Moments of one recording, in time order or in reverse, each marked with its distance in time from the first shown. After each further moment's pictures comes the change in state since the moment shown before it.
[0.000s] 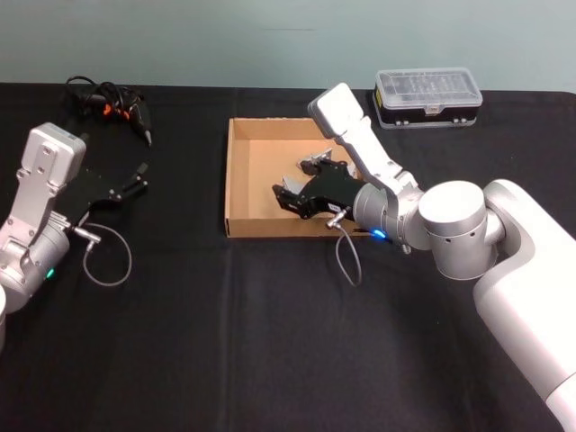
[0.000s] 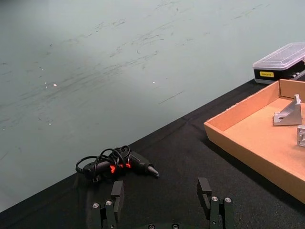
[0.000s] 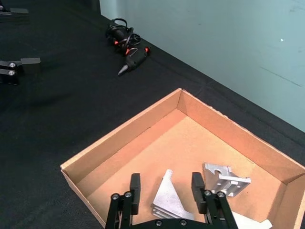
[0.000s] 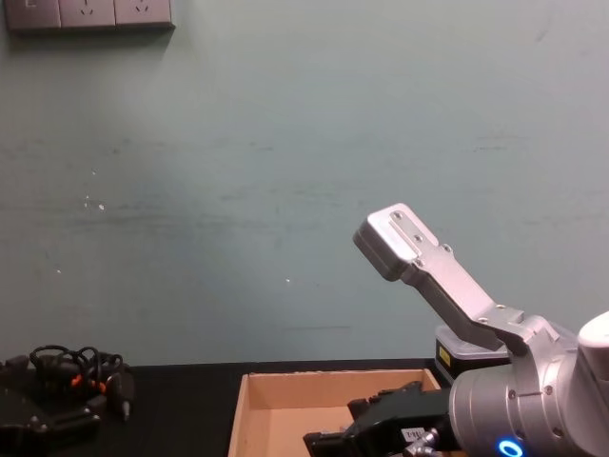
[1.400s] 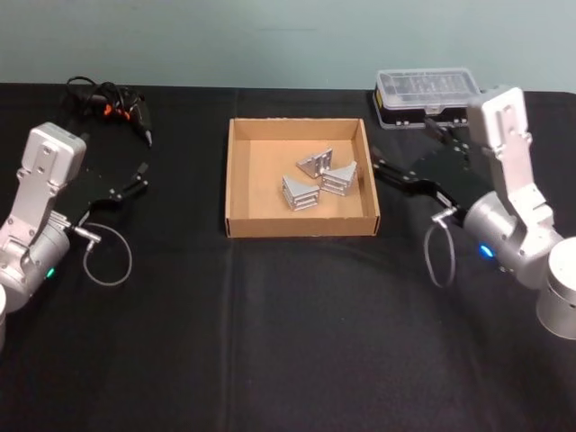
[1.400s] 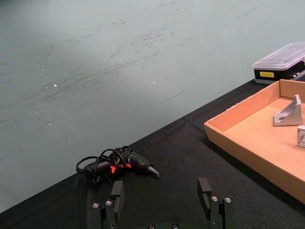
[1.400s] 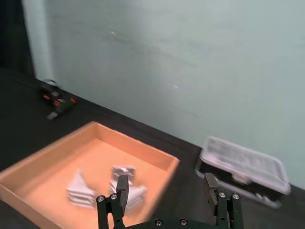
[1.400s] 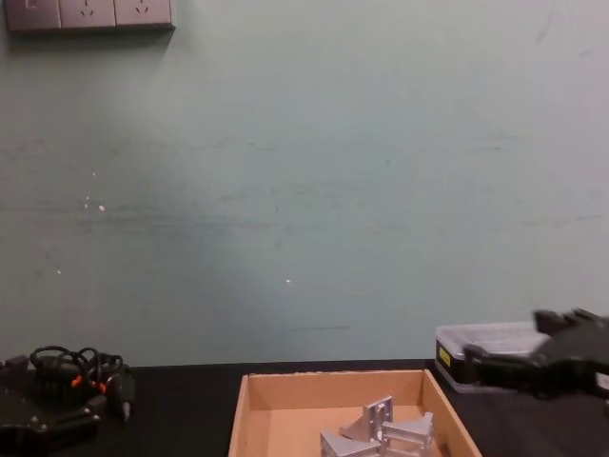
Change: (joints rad) left arm 0.000 0.000 0.000 0.000 0.000 0.000 0.000; right arm -0.312 0.141 0.259 -0.335 0.063 -0.227 -0.140
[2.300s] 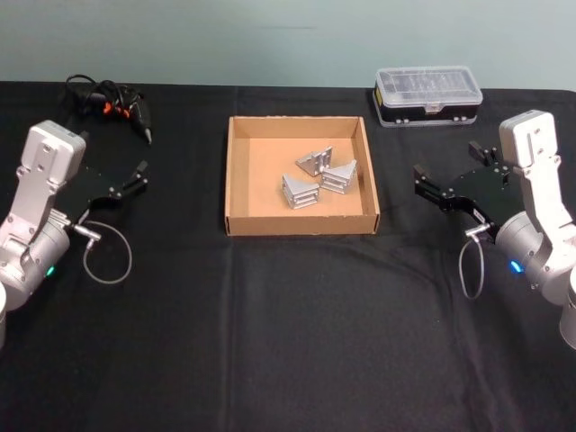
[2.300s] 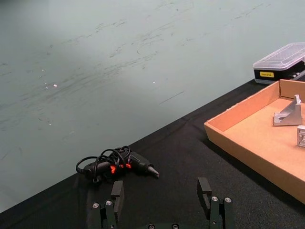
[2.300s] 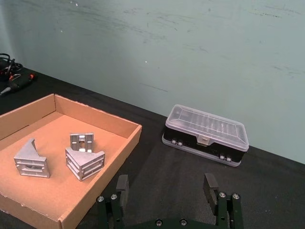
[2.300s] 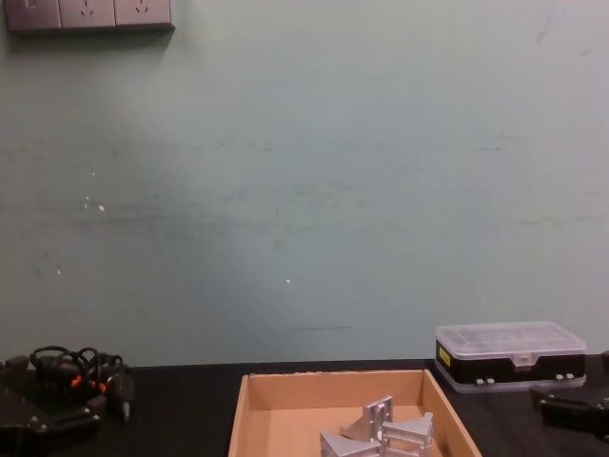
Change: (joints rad) left arm 0.000 0.000 0.000 0.000 0.000 0.000 0.000; right arm -0.028 0.000 0.077 0.086 -0.032 -0.030 -0.033
